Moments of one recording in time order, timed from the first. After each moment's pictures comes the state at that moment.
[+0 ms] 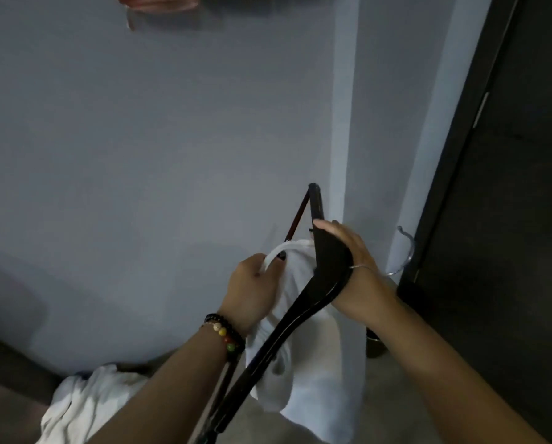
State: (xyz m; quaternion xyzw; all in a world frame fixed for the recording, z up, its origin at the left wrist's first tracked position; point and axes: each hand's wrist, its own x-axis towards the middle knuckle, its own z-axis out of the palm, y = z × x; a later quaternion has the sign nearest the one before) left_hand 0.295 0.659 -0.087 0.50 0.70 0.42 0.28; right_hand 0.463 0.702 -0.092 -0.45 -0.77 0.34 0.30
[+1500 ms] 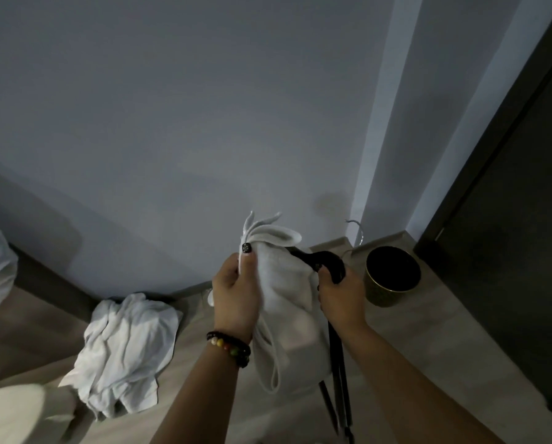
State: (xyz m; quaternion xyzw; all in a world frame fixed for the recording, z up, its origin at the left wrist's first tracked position) left_hand 0.227 0.574 -0.166 0.31 0.66 0.63 0.25; right_hand 0.356 0.640 -0.226 -0.59 -0.49 0.48 0.42
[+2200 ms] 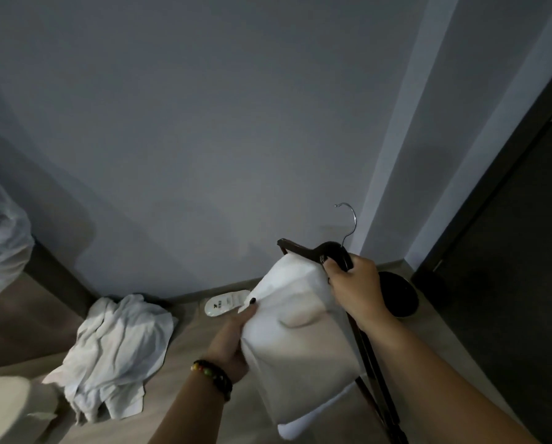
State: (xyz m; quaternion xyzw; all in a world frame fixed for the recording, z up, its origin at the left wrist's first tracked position) left_hand 0.179 0.508 -0.216 0.04 0.50 0.54 0.67; right_hand 0.347 0.632 -0.165 -0.55 -0.62 0.42 0.38
